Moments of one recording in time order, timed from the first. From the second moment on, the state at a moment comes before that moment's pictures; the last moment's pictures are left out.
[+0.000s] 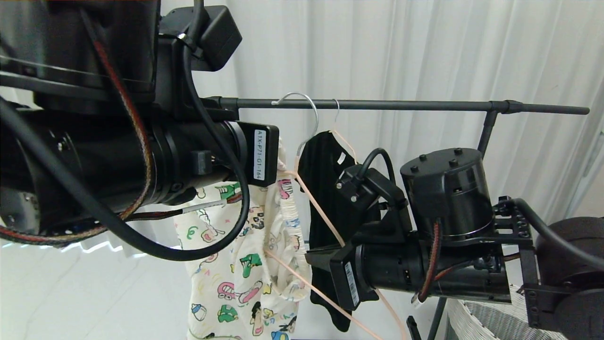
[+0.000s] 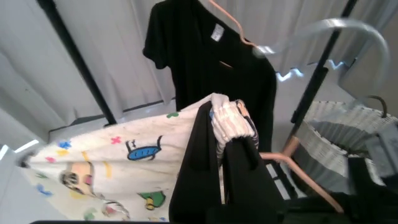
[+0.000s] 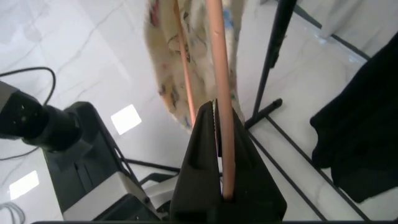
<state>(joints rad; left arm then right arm) -0.84 1.50 -1.32 0.17 0.42 -0.11 1.03 1.72 -1.05 -0.25 0.12 0.27</state>
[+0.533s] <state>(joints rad) -0.85 1.50 -1.32 0.17 0.43 -0.12 1.04 1.74 -1.05 -0.28 0.02 0.28</state>
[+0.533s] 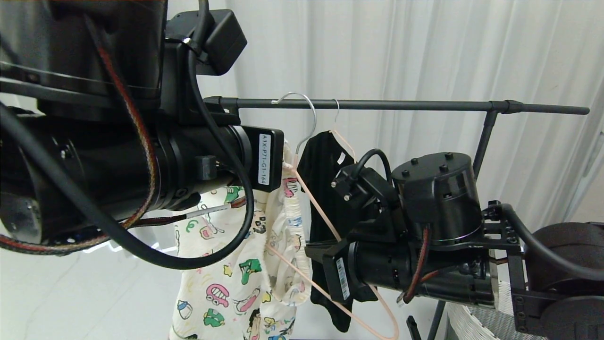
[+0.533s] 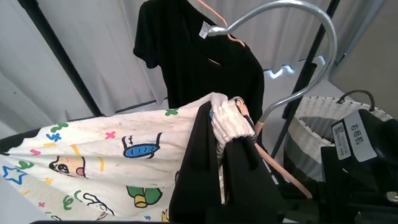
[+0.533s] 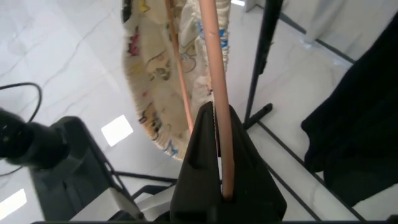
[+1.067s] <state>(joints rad) -0.79 1.50 -1.32 0.17 0.47 -0.11 1.04 1.75 -1.02 -0.42 -0.13 0.28</state>
